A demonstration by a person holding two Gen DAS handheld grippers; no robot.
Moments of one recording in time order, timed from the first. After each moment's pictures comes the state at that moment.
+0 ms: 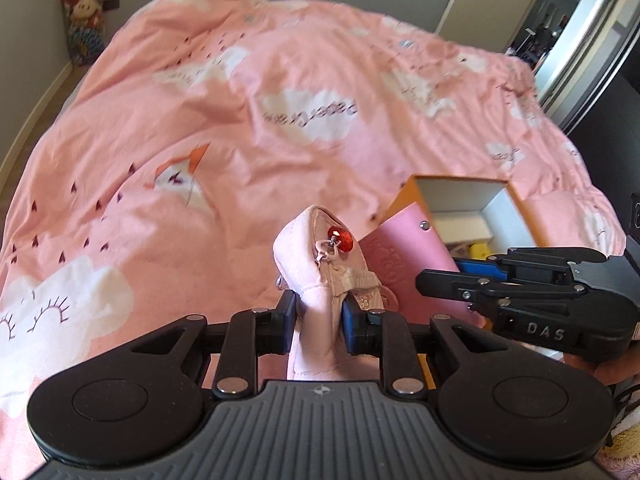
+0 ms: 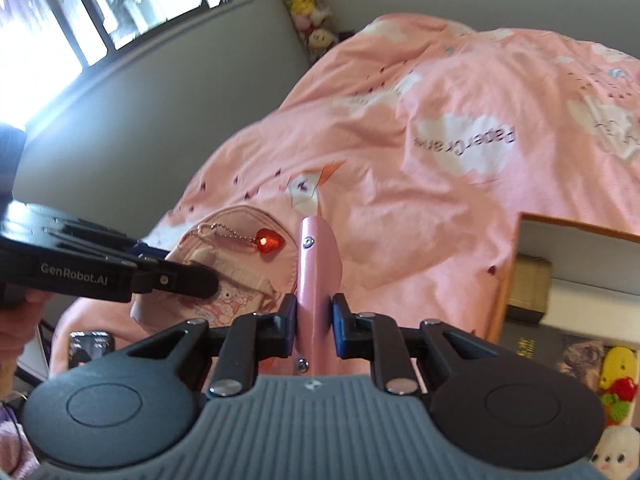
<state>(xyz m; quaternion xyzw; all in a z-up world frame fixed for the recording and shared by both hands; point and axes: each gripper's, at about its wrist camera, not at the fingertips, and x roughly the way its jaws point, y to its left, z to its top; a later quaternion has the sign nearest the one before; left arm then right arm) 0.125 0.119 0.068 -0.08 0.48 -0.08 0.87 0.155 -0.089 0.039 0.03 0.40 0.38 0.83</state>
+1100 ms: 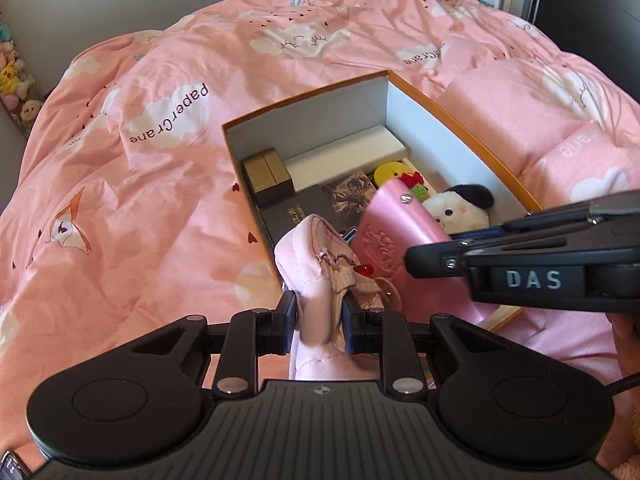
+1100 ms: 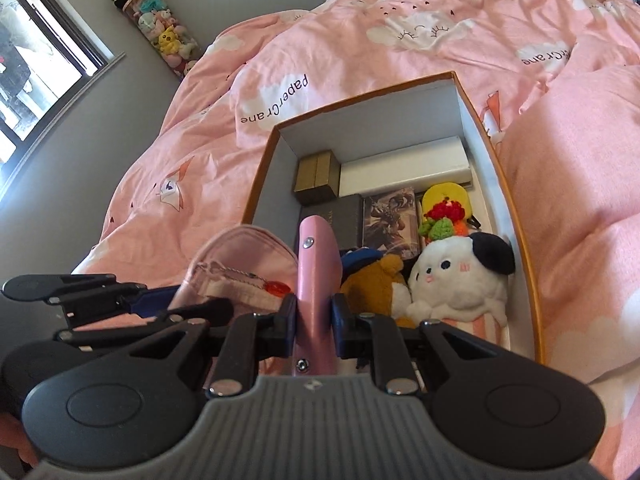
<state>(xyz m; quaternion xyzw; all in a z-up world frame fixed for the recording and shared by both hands) 0.092 -0.106 -0.002 0.12 0.48 -0.10 0.86 0.118 -0.255 -0.010 0.12 0.46 0.24 0.84</state>
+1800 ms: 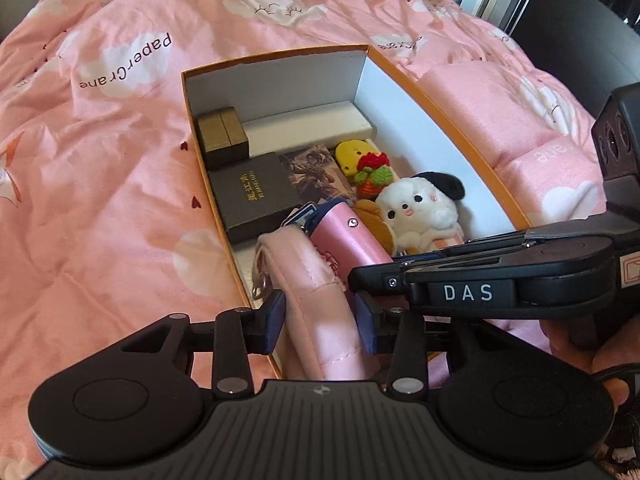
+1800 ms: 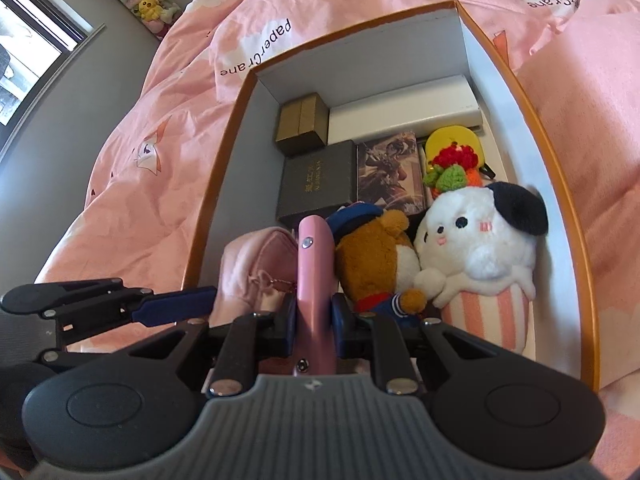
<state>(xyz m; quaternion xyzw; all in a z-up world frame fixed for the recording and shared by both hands) 0.104 -0.084 -0.032 0.01 0.52 -0.17 0.84 0.138 -0.244 -0.049 0.13 0.53 0.24 0.80</state>
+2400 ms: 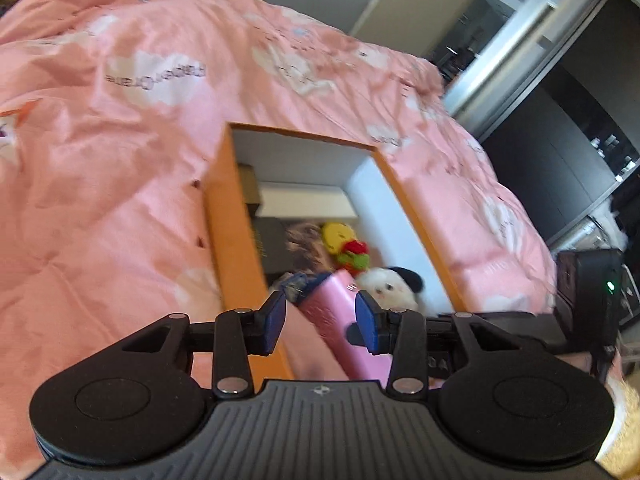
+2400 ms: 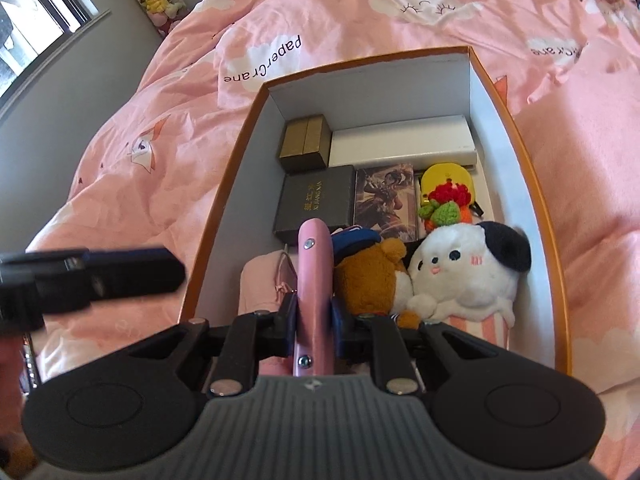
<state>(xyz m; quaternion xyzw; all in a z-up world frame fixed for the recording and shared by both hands) 0.108 -0.007 -0.002 -0.16 0.45 -0.19 0.86 0.131 -0.219 -0.029 0.05 0.50 0.22 0.84</state>
